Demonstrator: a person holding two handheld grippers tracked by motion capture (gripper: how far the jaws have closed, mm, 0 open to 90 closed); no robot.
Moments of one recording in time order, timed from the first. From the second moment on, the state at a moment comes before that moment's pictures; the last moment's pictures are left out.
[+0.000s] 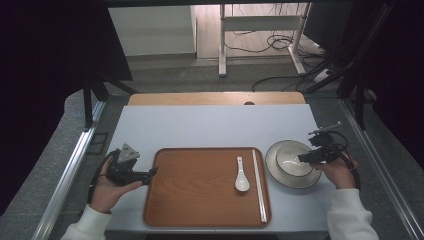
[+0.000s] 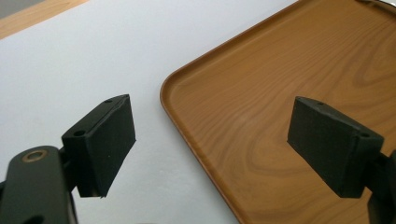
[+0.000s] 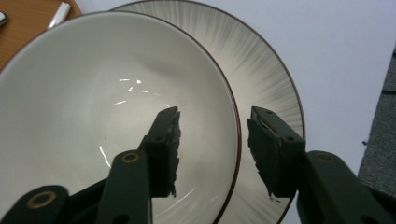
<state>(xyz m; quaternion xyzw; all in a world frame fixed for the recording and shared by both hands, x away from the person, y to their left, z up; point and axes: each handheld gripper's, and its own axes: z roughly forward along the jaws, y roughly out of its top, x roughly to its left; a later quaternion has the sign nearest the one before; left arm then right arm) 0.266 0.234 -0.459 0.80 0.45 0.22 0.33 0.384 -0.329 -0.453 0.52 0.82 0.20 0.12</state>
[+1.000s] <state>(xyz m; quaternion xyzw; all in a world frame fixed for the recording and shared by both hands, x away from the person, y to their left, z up) 0.266 0.234 -0.460 0.80 0.44 0.22 0.33 0.387 -0.331 -0.459 0.53 0.82 0.21 0.10</state>
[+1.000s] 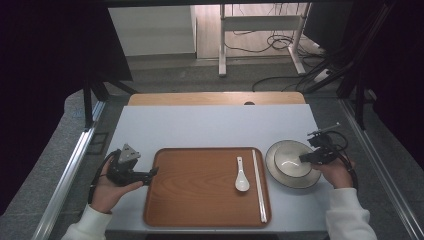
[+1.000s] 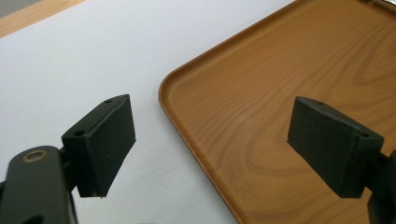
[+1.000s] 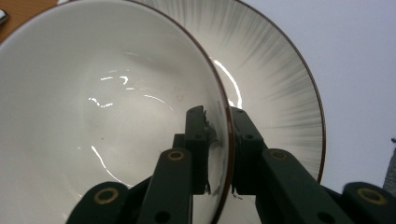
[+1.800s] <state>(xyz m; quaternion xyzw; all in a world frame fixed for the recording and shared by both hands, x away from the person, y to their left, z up) 0.266 0.234 -0.460 0.80 0.44 0.22 0.33 0.378 -0.324 -0.439 0.51 0.82 0.23 0.14</state>
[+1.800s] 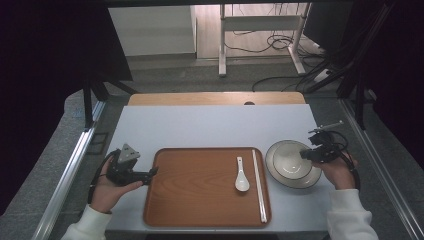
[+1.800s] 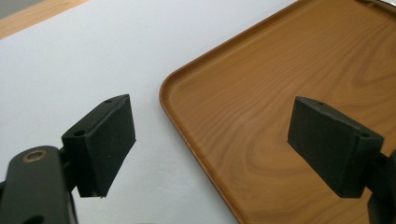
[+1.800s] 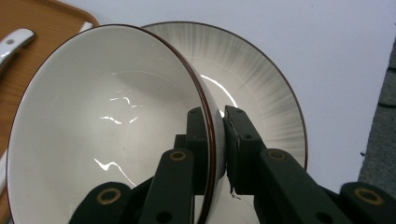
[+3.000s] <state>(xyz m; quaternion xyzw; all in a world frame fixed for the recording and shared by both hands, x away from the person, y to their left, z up) 0.267 0.235 -0.460 0.80 0.45 0.22 0.33 0.364 -0.268 -0.412 0.42 0.85 0.30 0.11</state>
